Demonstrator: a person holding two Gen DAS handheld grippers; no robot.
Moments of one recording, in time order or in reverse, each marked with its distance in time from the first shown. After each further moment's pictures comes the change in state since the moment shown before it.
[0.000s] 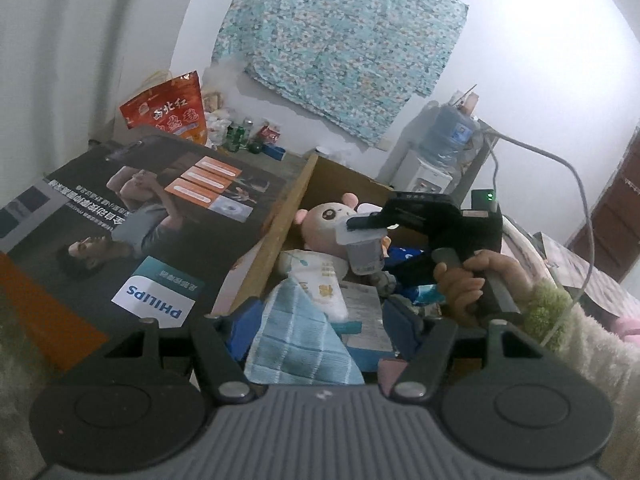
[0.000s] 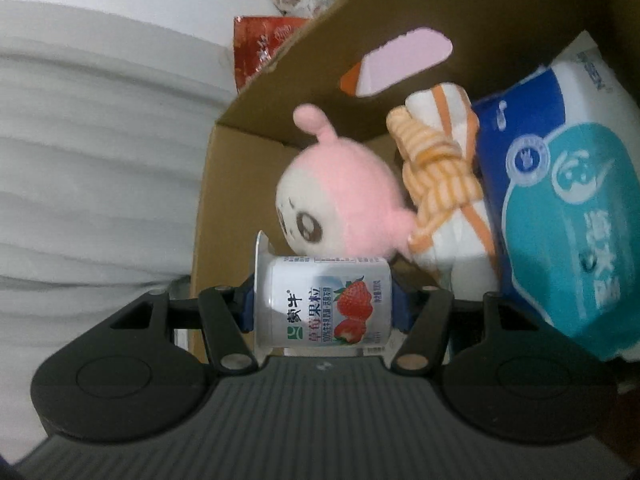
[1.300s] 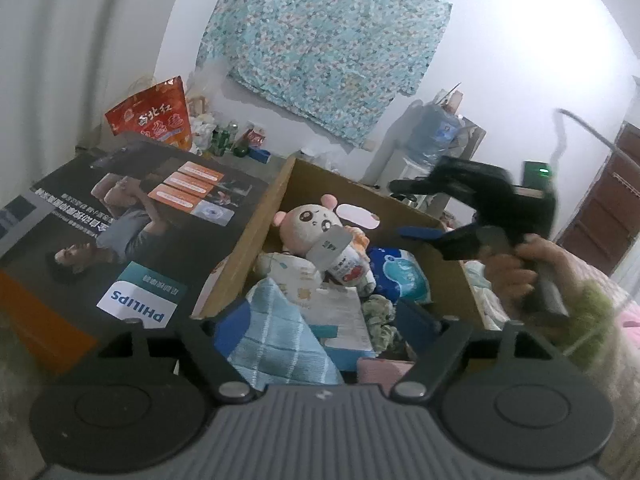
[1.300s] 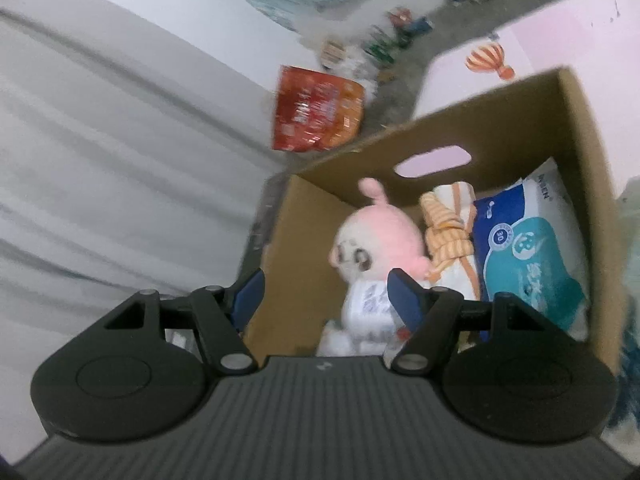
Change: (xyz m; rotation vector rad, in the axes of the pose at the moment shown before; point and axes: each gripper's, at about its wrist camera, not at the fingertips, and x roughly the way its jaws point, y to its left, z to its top) left arm -0.006 -0.019 -0.002 0.030 -0.009 -0.037; right arm -0.110 0.047 -0.022 -0.193 -0.170 0.029
